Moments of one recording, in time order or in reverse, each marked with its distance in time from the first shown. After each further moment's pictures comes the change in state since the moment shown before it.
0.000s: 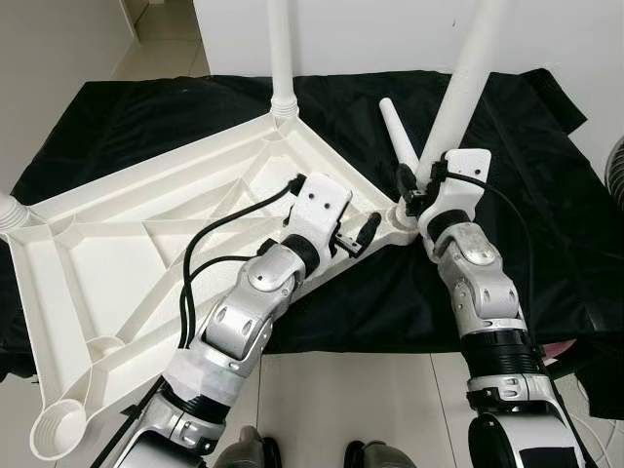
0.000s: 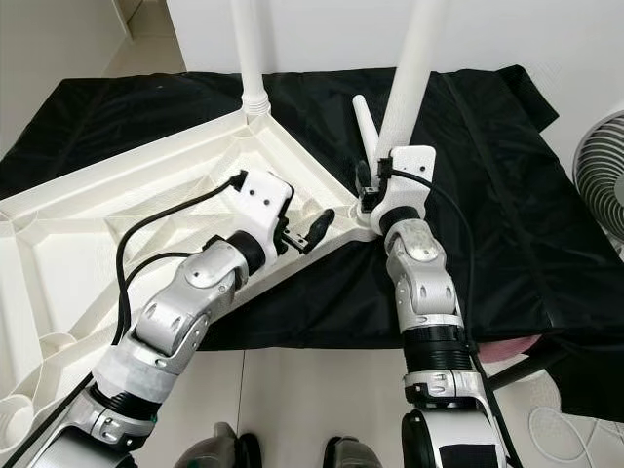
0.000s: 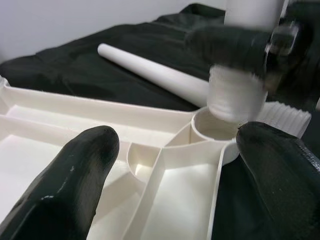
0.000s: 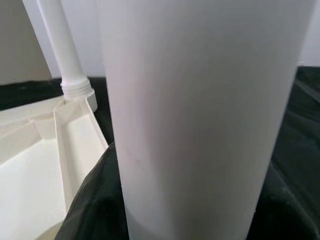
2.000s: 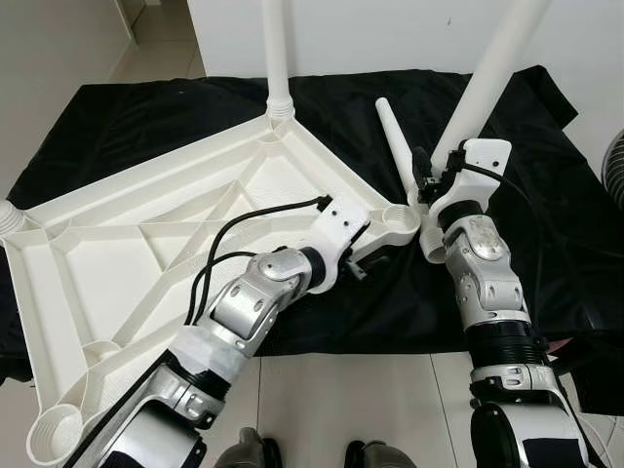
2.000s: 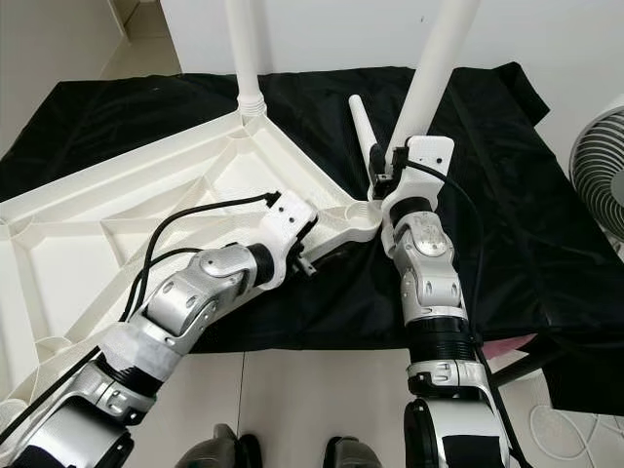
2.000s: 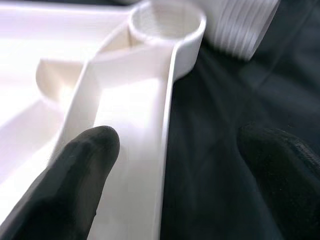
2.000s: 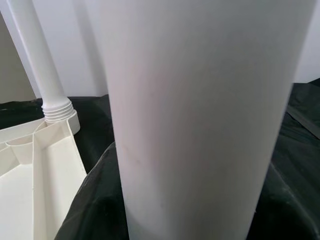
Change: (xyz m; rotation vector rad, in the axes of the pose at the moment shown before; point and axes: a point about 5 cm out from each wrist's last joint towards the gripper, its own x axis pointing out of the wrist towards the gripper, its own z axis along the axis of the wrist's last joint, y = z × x) left arm 0.006 -0.006 -0.034 -0.011 0.304 -0.269; right arm 0.005 -0.012 0.006 -0.015 -0.064 -0.044
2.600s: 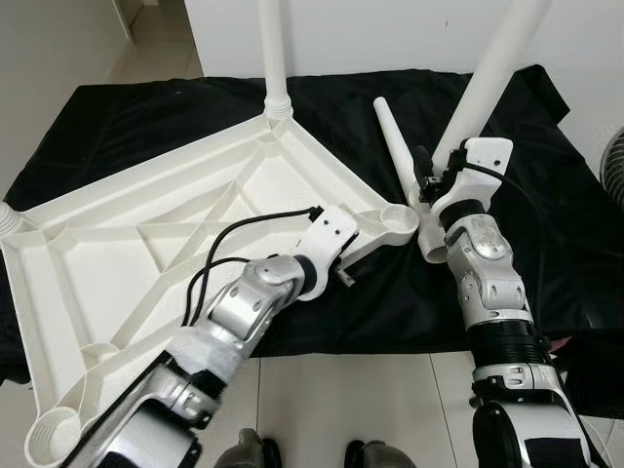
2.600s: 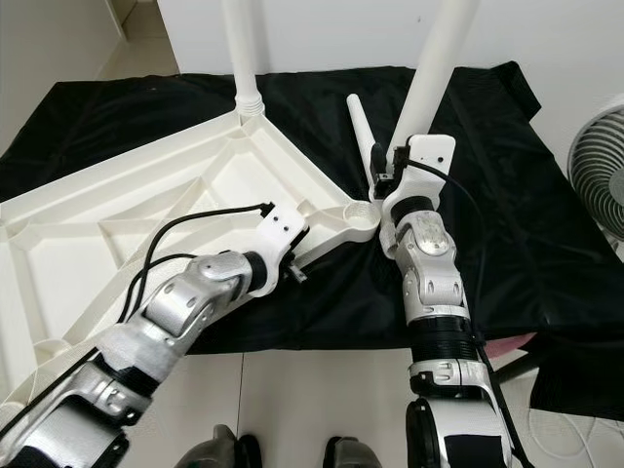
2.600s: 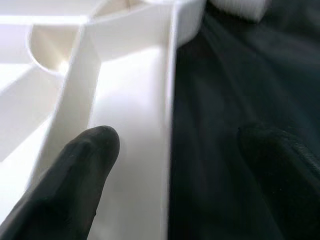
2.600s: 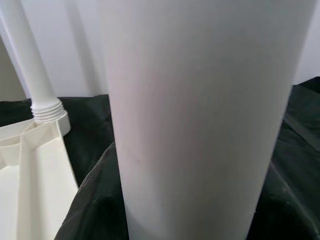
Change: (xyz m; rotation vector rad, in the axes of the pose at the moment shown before) left arm -0.015 0.003 -0.013 0.066 0.084 -0.009; right arm 0.001 -0.003 0.002 -0.016 -0.004 -0.004
